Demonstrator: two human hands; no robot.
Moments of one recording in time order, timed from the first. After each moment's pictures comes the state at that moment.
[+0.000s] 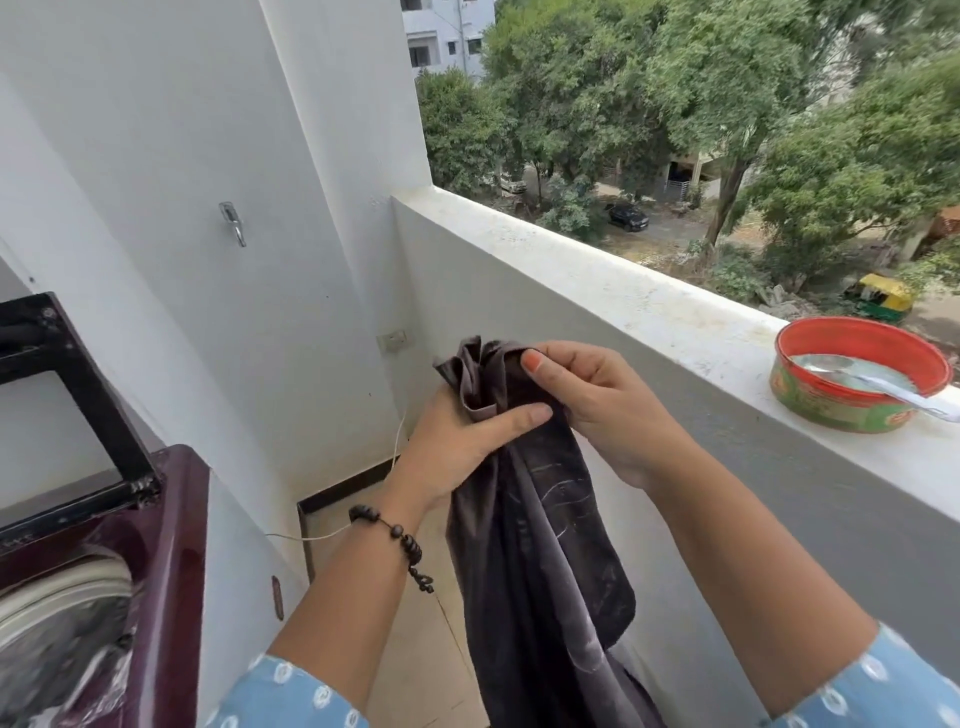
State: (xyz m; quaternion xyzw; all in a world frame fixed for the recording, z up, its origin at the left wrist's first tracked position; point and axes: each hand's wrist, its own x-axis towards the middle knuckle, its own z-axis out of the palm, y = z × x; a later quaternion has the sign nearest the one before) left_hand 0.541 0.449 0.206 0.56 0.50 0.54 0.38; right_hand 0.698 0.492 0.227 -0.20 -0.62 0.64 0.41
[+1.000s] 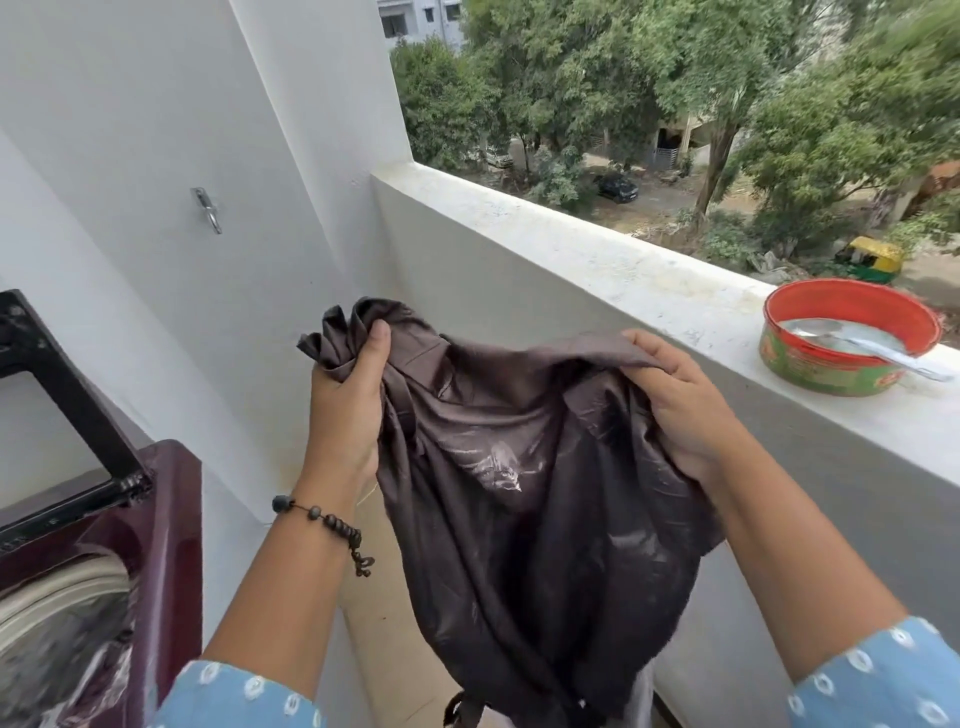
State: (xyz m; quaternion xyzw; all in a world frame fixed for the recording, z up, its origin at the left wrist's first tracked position) left_hand 0.509 0.448 0.220 0.30 0.48 0.75 0.33; right_hand 0.749 0.518 0.177 -0.26 -0.49 0.65 0.52
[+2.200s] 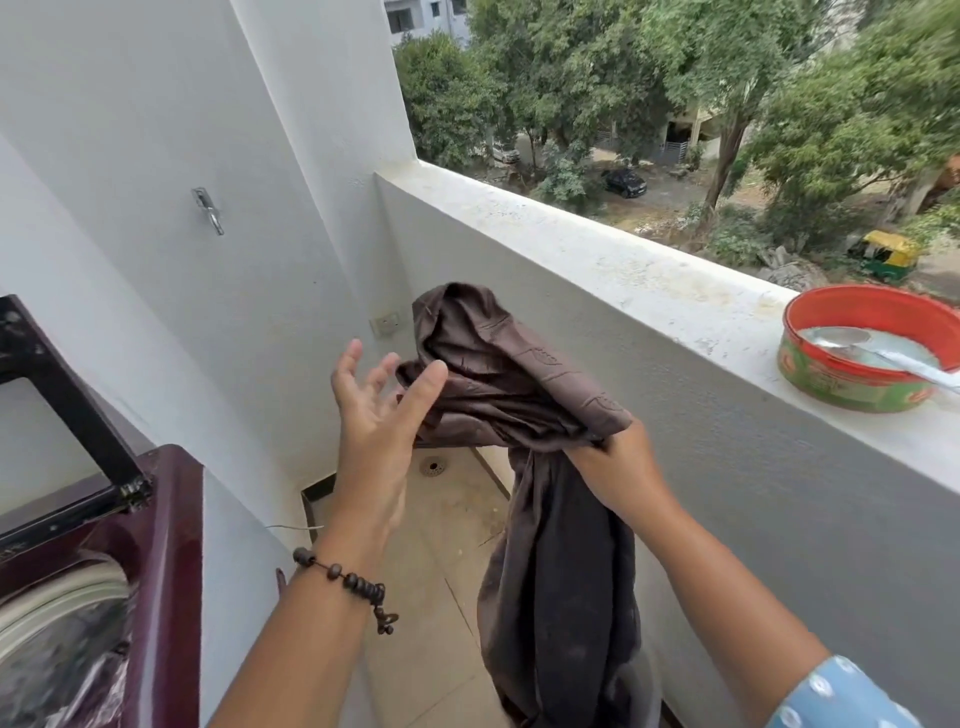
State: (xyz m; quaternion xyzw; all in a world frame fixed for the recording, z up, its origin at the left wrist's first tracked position) left_hand 0.525 0.438 0.202 0.36 0.57 0.65 0.35; right_hand 0.705 0.517 0.124 -0.39 -0.66 0.41 0.50
